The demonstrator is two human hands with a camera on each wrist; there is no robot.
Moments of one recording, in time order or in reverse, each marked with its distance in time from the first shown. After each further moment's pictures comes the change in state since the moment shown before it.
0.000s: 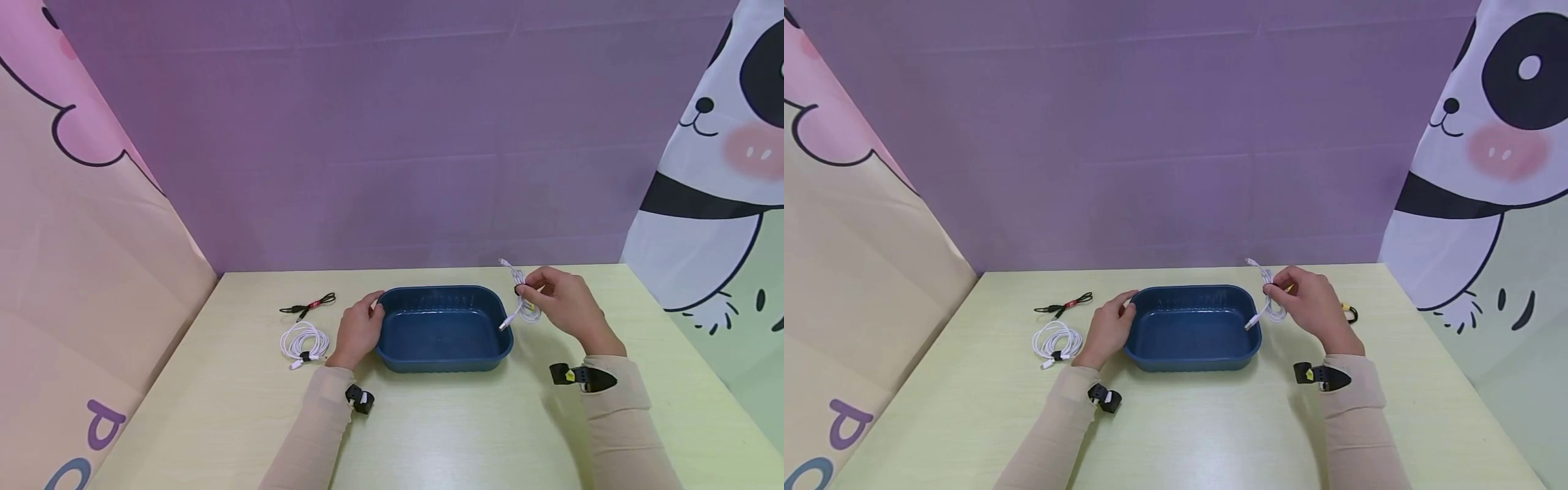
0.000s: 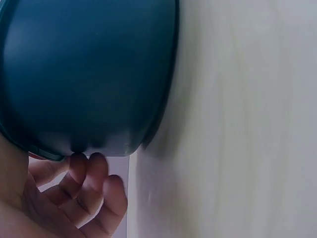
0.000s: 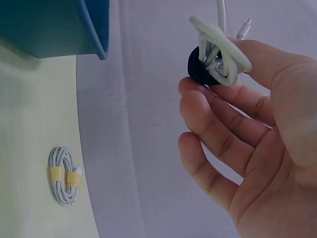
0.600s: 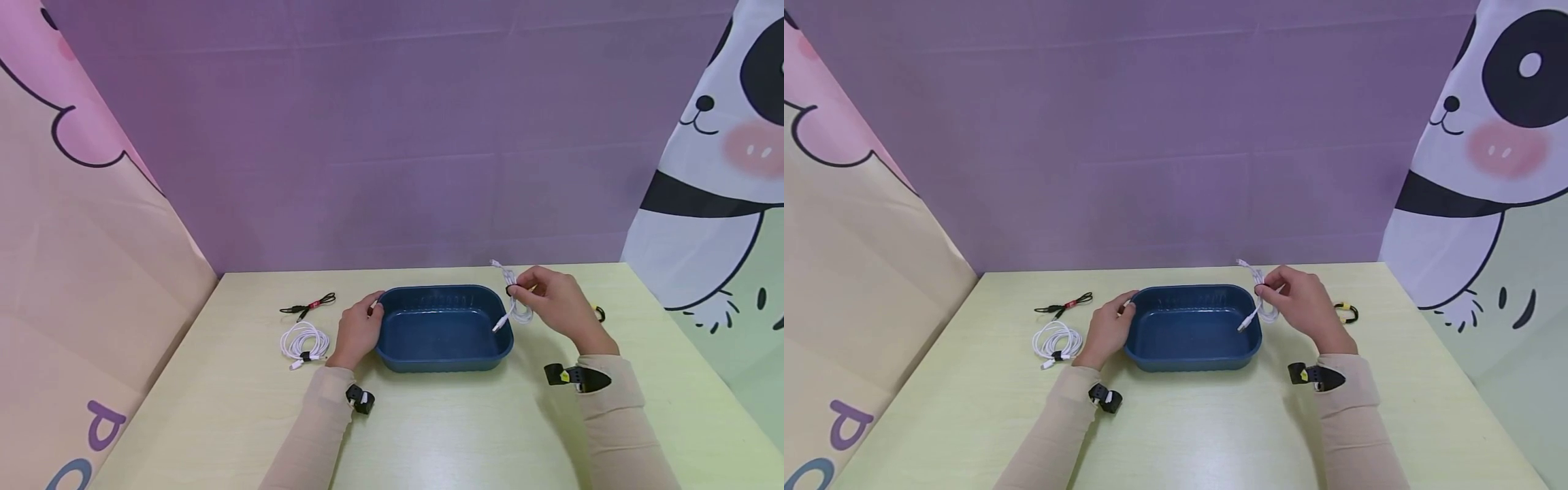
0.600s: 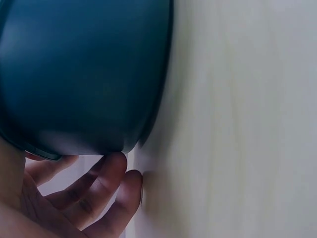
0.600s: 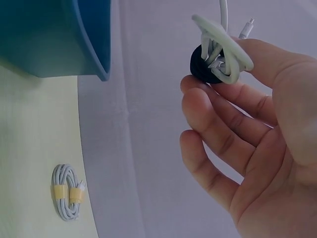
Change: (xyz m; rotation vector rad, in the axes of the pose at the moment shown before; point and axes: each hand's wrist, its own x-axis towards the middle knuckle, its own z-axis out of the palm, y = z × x) left_hand 0.001 -0.005 0.002 -0.028 0.001 -0.032; right_hand 0.002 -0.008 0.010 0.032 0.002 -0.034
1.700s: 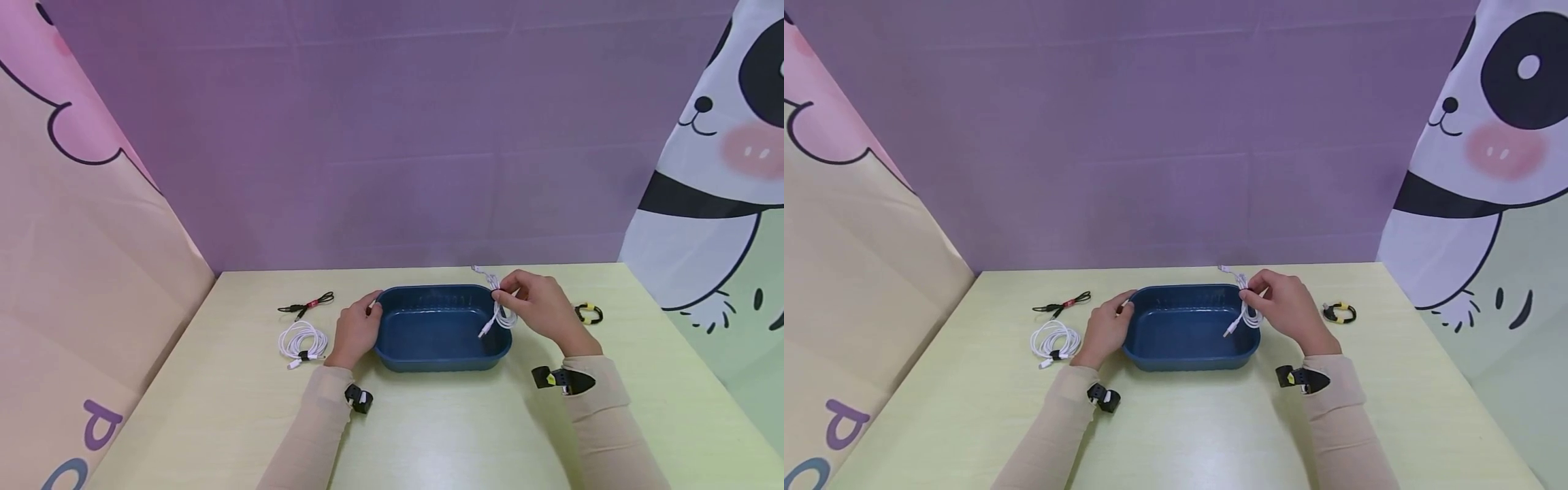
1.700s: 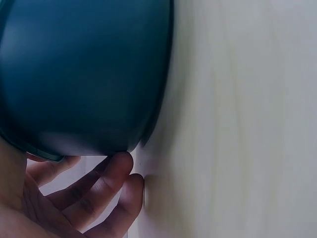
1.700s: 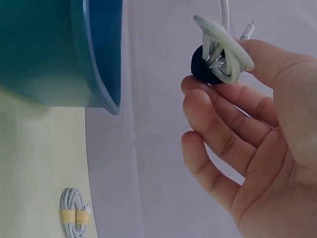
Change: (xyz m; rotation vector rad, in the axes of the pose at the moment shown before) left_hand -0.001 0.002 0.000 0.025 -0.001 -0.016; right_hand 0.002 -0.013 0.015 -0.033 -0.058 0.000
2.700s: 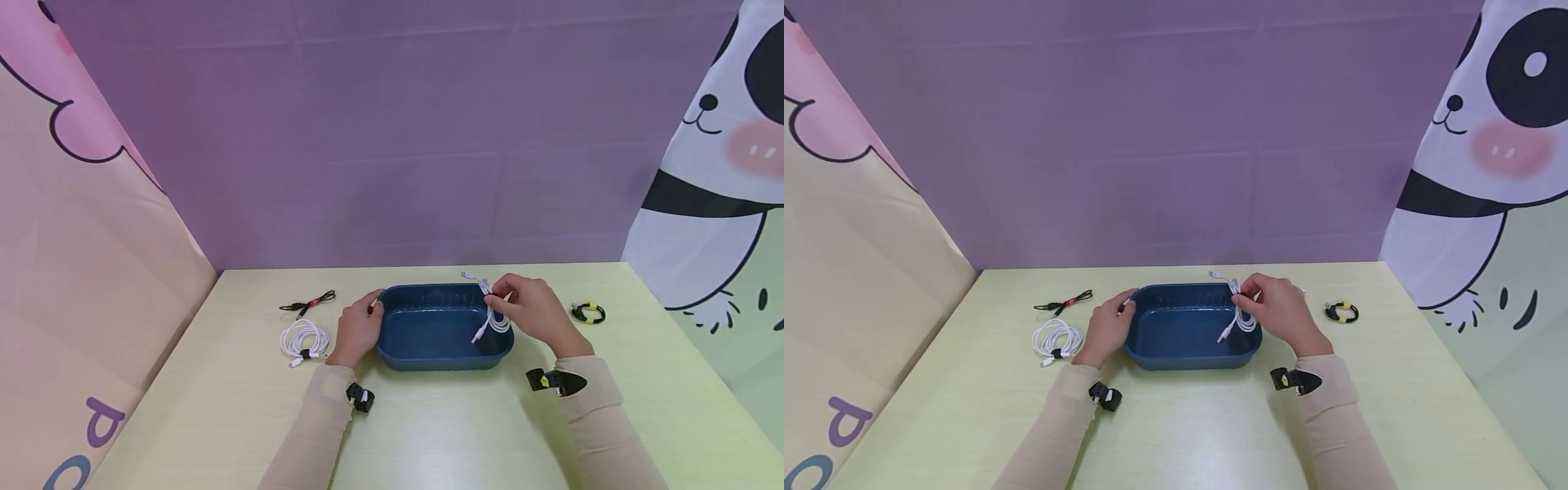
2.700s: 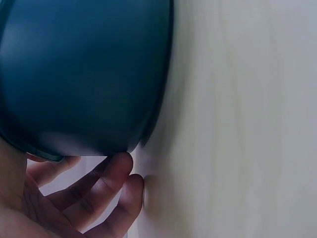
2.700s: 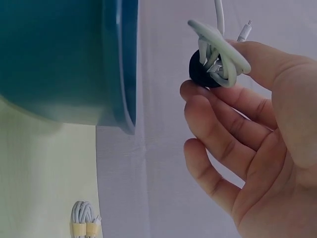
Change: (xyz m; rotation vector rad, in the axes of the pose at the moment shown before) left_hand 0.000 0.001 0.000 -0.002 -0.012 -0.001; right_hand 0.002 -0.006 0.012 -0.033 -0.026 -0.028
